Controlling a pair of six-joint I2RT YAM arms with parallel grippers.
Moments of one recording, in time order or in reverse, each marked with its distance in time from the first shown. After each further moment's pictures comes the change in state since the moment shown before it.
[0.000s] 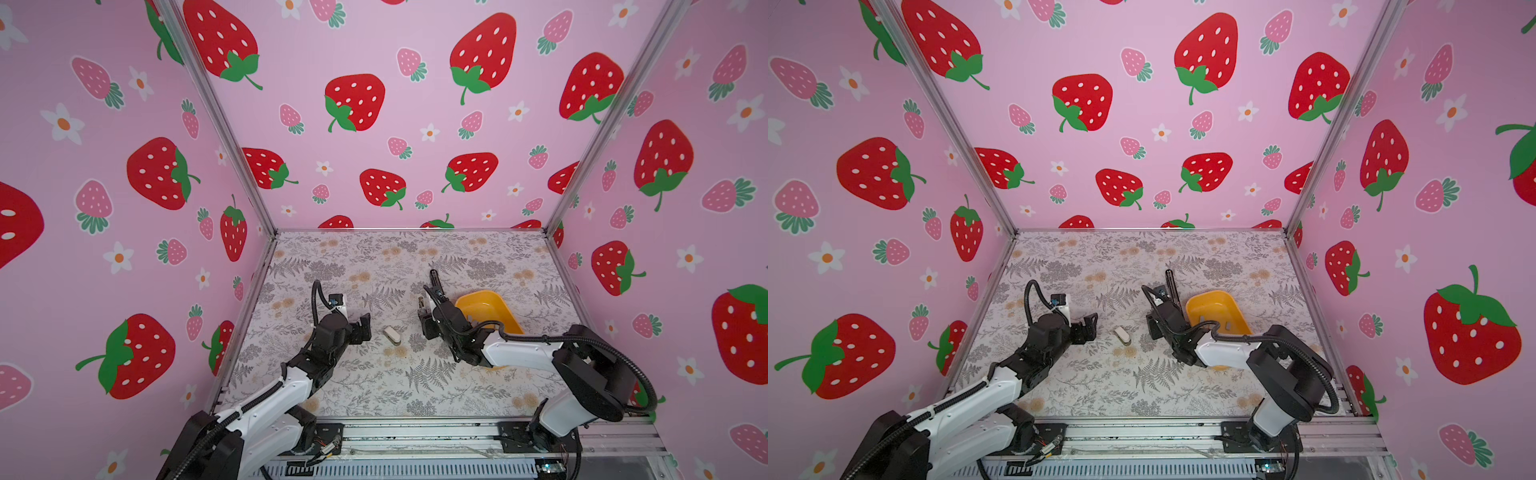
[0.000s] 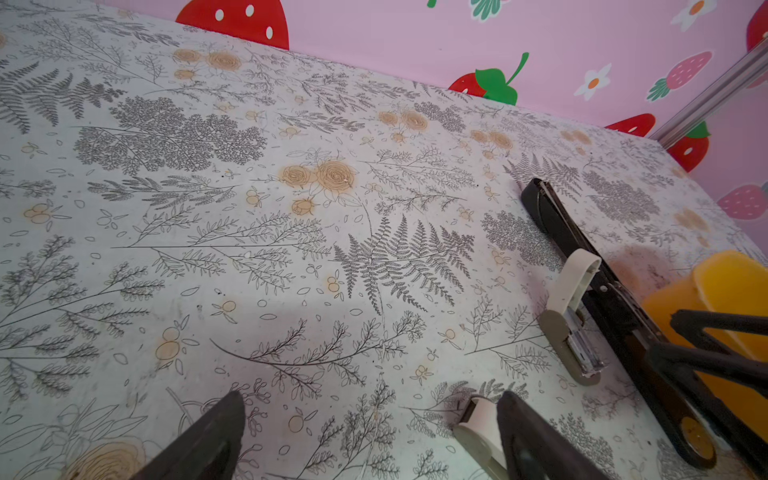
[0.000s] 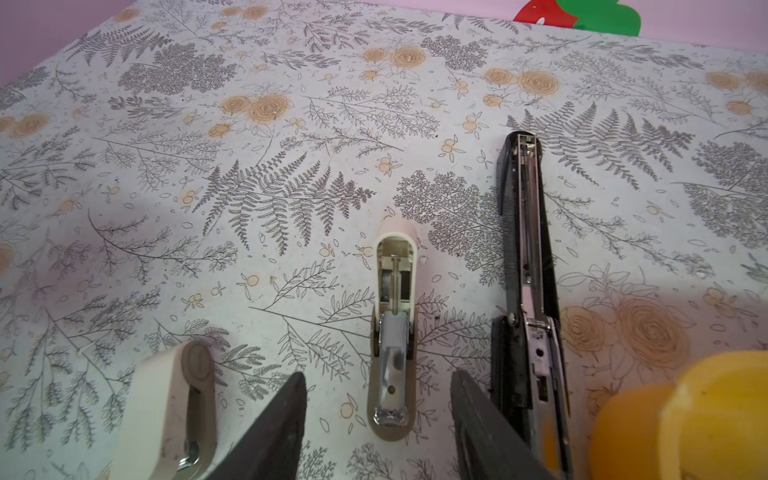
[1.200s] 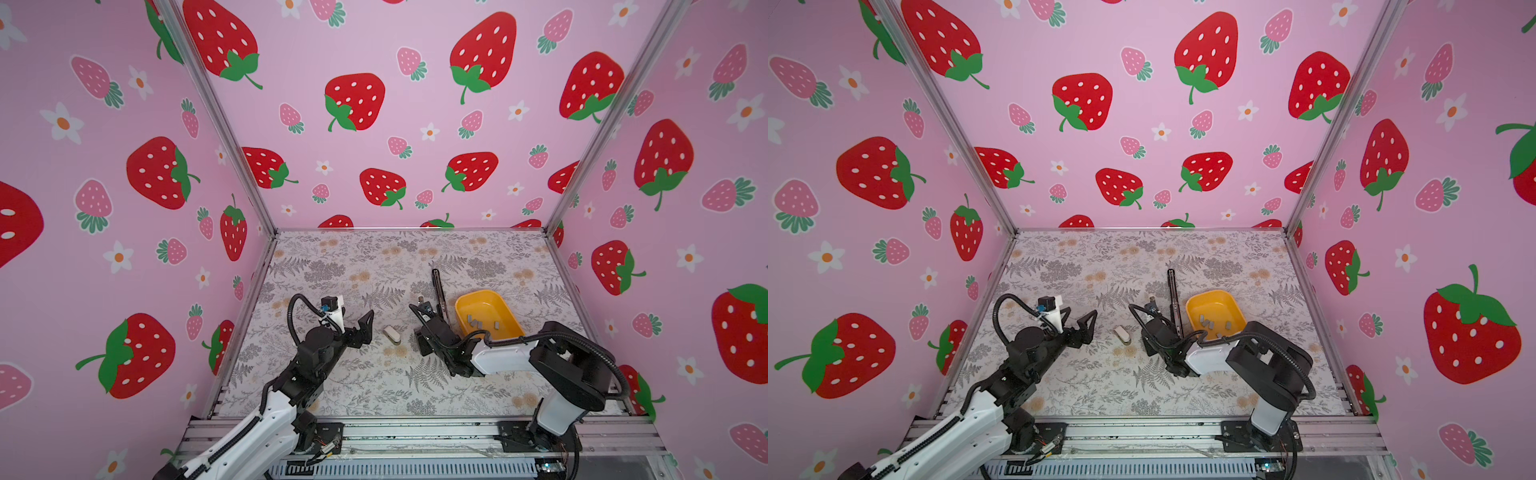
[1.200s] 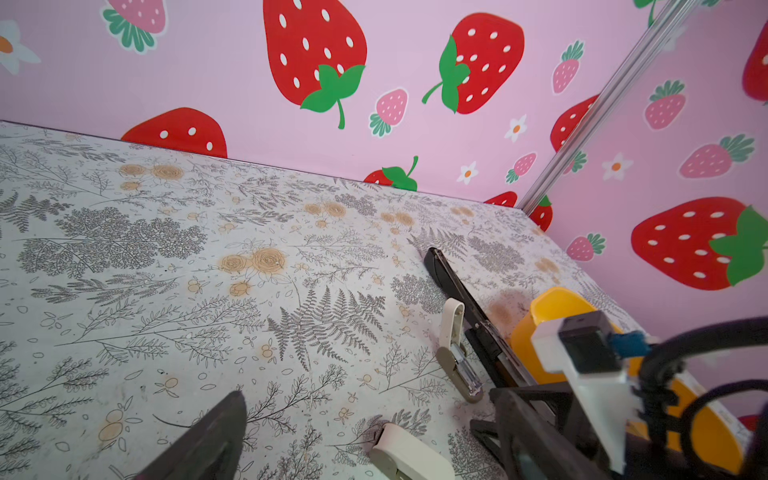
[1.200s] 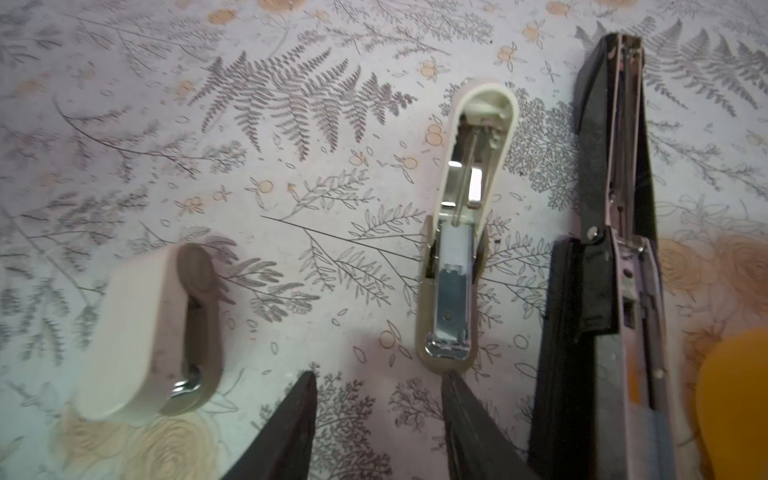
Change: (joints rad) left arm -0.064 -0.374 -0.061 -0.027 0.039 0.024; right arm 0.105 0.128 -0.025 0.010 0.047 0.040
